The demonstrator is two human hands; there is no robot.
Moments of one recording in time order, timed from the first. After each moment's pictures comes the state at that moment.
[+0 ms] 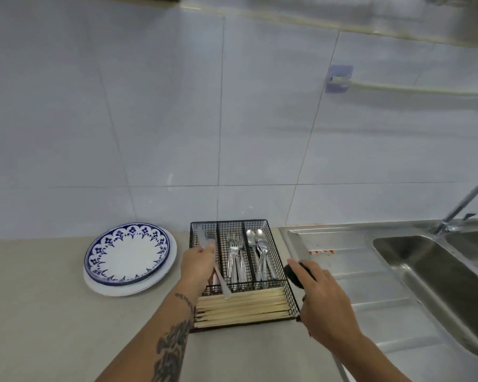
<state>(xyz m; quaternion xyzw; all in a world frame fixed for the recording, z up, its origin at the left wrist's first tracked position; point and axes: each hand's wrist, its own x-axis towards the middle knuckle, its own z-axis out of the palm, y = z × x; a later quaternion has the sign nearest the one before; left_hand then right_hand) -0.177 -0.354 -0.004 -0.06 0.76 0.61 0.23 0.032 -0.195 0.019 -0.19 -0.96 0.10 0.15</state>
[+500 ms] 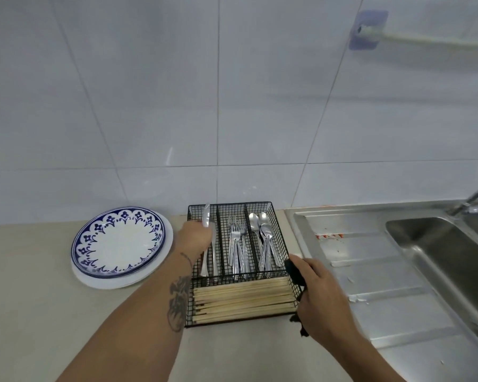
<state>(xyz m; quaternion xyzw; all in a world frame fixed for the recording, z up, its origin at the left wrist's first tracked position) -0.241 -0.333 -0.016 0.01 0.90 0.39 0.19 0.008 -0.190 -0.012 -0.23 -0.94 0.20 0.13</state>
